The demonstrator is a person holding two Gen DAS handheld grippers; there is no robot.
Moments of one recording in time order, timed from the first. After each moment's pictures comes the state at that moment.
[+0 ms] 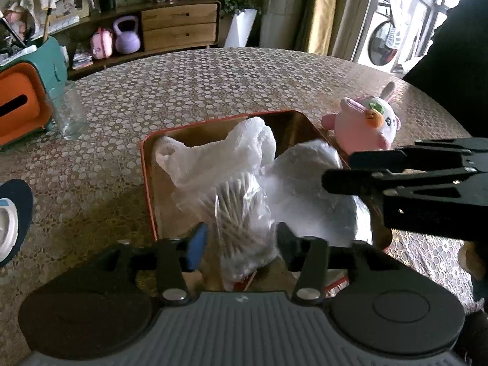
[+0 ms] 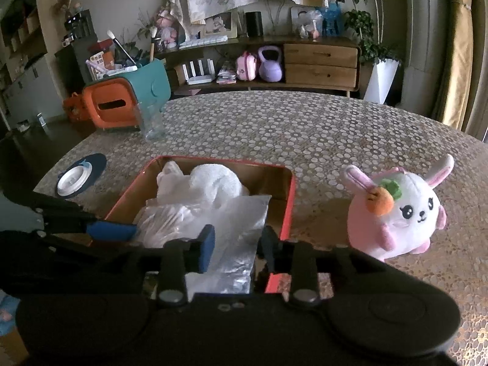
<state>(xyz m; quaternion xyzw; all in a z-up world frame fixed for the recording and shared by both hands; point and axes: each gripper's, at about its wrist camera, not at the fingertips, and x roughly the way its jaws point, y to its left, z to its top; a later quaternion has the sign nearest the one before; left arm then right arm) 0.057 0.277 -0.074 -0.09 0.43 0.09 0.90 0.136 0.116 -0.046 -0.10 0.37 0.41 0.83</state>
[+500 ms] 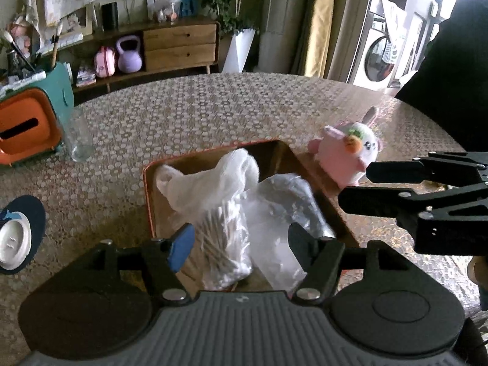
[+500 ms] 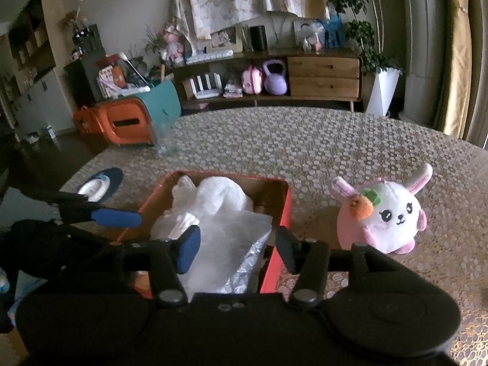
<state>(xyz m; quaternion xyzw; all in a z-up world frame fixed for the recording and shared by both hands) 0.042 0.262 -0.038 -0.09 0.39 0.09 0.91 0.121 0.086 -0.011 -0.07 0.35 0.43 0.83</state>
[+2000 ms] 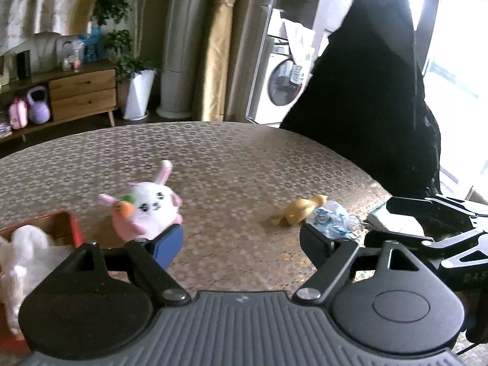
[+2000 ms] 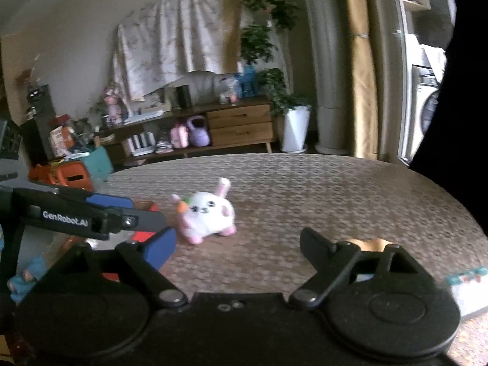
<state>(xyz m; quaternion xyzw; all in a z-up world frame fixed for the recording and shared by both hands) 0.101 0.045 0.025 -0.08 0.32 -0.06 0.94 0.107 -0.178 0.041 -0.01 0.28 0.31 0.91</state>
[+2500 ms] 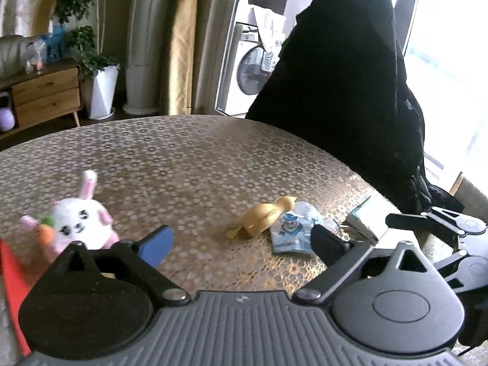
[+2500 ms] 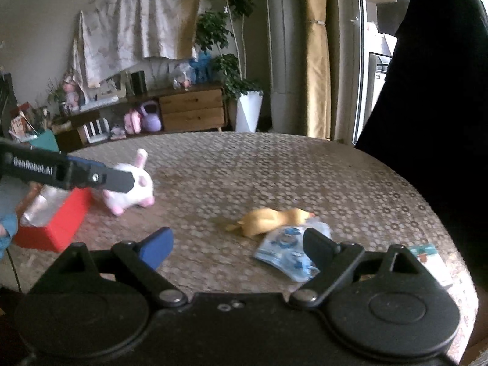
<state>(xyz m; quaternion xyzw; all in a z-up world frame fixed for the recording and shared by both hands) 0.173 -0.018 -0.001 -0.07 0.33 -0.12 0.93 0.135 -0.246 -0.007 -0.04 0.30 0.24 0.92</state>
